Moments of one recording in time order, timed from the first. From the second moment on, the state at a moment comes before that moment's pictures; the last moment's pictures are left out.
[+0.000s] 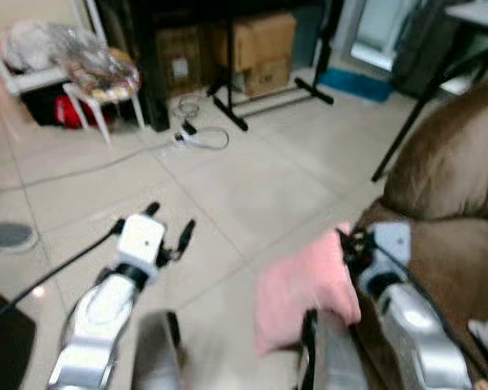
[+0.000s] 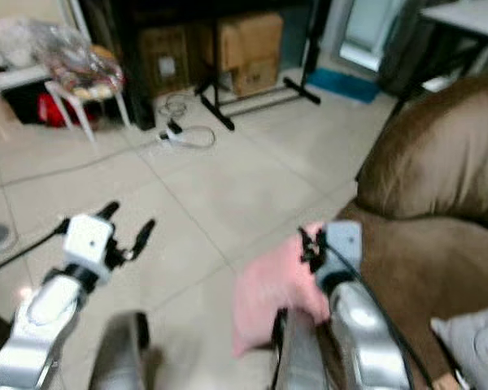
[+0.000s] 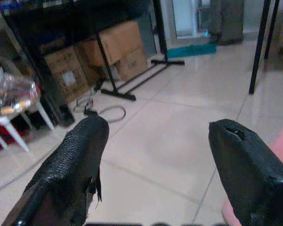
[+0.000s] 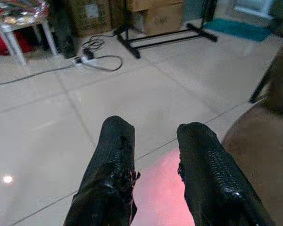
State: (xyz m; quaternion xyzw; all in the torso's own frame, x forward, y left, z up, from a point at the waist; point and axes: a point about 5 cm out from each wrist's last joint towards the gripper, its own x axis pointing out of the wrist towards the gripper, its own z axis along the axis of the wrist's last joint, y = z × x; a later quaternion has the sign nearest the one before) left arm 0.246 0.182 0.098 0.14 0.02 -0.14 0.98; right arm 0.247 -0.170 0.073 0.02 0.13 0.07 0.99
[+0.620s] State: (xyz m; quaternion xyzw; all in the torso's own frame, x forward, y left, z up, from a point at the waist) left arm 0.245 0.171 0.086 0.14 0.05 -0.23 0.96; right arm 0.275 -0.164 0.047 -0.01 0.22 0.10 0.97
